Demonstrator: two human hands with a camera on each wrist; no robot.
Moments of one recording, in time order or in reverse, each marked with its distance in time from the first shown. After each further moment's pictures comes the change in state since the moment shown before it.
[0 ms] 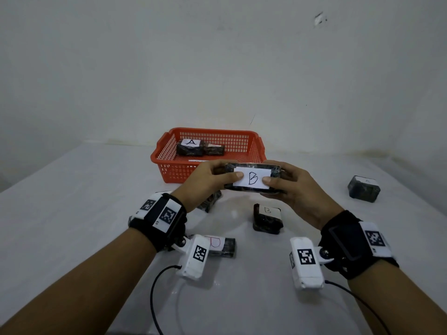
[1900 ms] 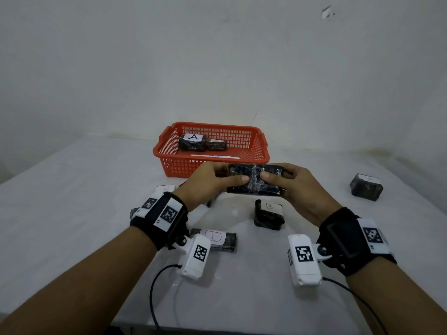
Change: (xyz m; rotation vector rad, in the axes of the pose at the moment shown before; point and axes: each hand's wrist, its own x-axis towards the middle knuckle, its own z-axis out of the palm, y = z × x) left_hand -0.010 -0.004 0.002 0.188 0.015 0.029; right_hand -0.002 -0.001 0.006 -0.066 0.038 0.008
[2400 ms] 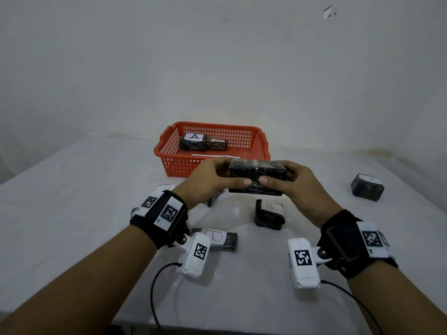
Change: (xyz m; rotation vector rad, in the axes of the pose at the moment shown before) left_hand -0.002 0.008 0.001 -0.095 -0.046 0.056; right_hand -0.005 -0.001 0.000 -0.162 0.027 -0.094
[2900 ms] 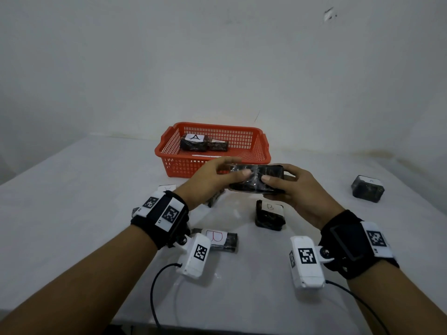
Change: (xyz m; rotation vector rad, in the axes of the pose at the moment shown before) left_hand 0.001 -0.004 -0.003 0.056 0.030 -0.055; right_hand 0.005 0.004 0.000 0.169 0.002 0.153
